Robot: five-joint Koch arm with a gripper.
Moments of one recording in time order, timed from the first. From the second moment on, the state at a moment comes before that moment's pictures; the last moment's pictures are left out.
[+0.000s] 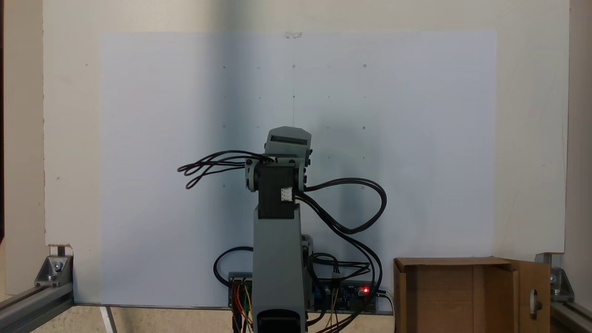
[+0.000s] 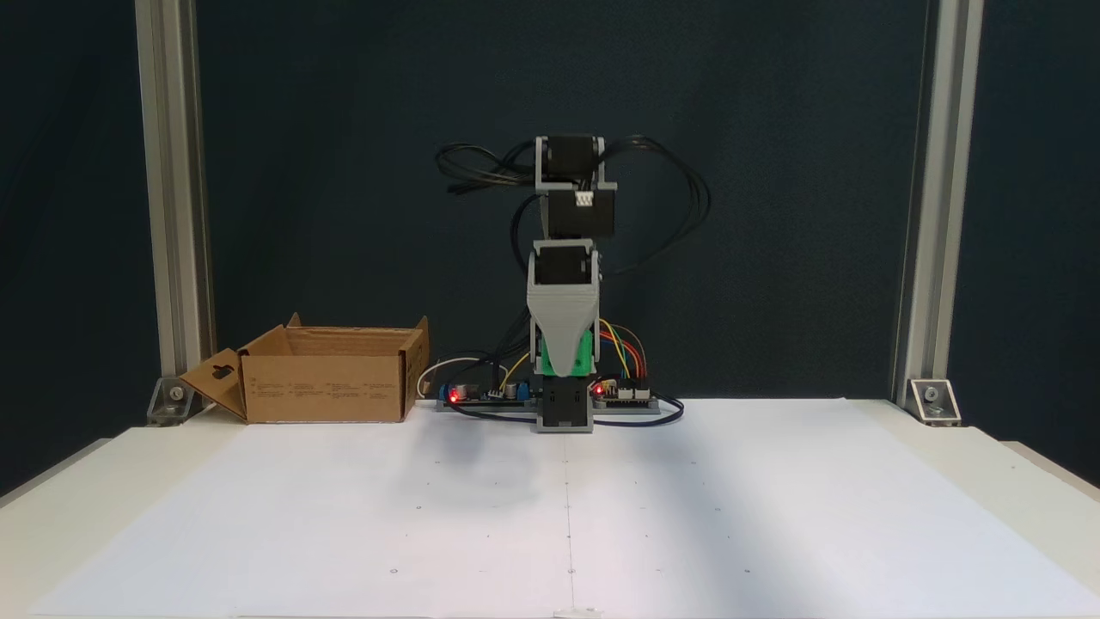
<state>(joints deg) -0.7 103.6 70.8 85.0 6.2</state>
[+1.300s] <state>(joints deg) 95.1 93.3 42.6 97.0 -27.0</state>
